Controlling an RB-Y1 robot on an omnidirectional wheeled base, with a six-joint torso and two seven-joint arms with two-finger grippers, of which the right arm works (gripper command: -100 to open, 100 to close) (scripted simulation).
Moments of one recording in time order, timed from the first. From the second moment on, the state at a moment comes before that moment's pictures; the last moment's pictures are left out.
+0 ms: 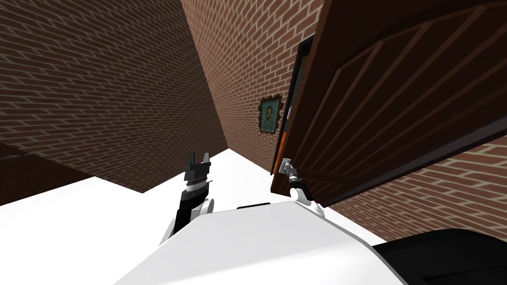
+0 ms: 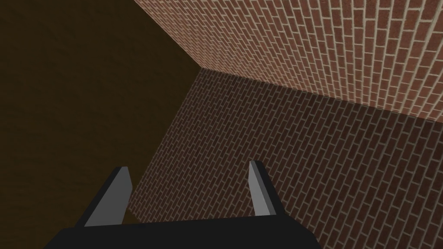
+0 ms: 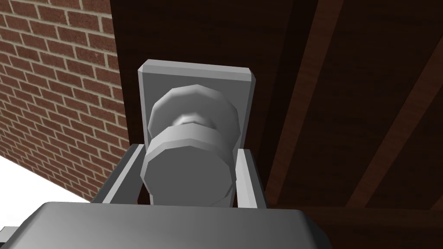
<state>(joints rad) 0.25 -0.30 -0.02 -1.45 -0.73 -0.38 -1.16</state>
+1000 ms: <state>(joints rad) 0.29 -0.41 0.06 -1.45 -0.74 -0.42 -1.28</state>
